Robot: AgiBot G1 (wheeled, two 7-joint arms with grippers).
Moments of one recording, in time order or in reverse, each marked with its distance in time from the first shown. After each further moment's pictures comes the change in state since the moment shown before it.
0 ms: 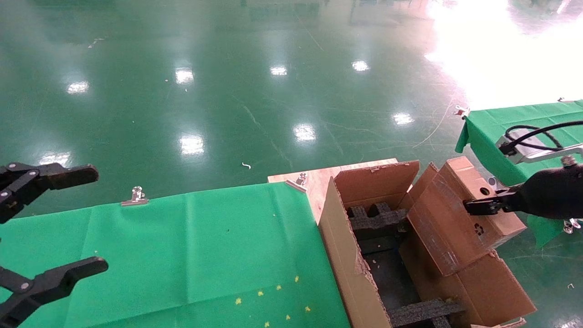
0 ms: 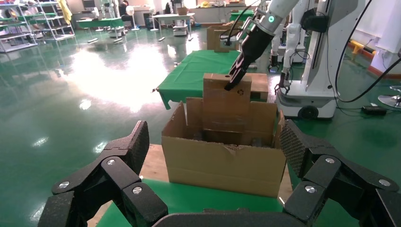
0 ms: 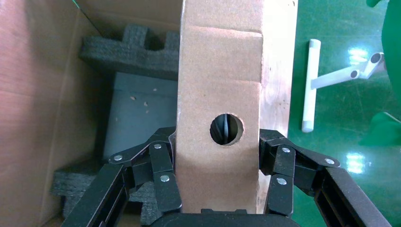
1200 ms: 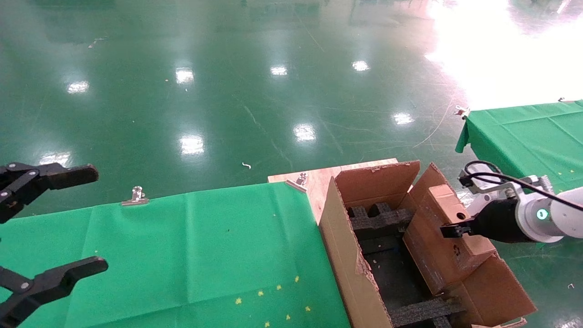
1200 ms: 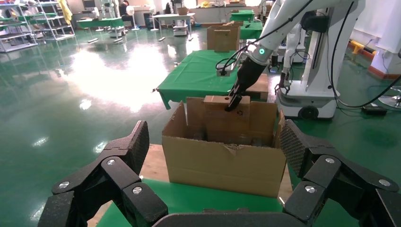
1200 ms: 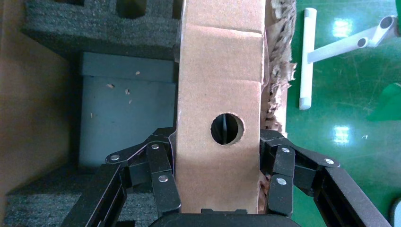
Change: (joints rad) left arm 0.000 0.000 0.000 0.000 0.000 0.000 0.000; right arm -0.209 -0.120 -0.121 0.030 -0.237 0.240 0.385
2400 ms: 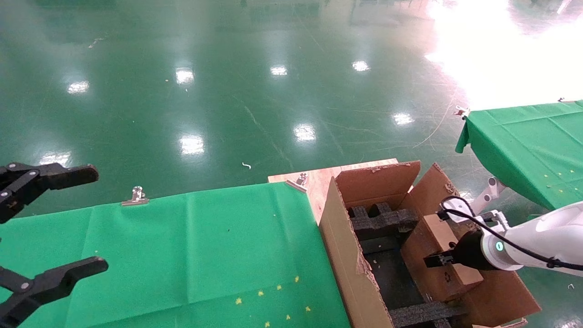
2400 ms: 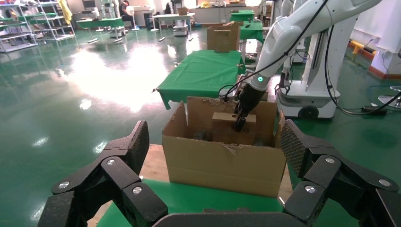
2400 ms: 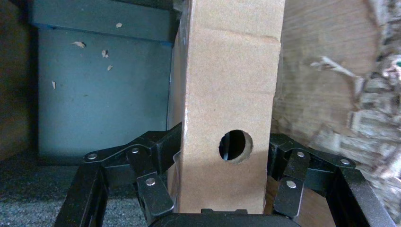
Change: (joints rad) left arm 0.000 0.000 0.000 0.000 0.000 0.000 0.000; right arm -0.204 -0.144 -0.086 -0.124 -0.114 0.145 0.145
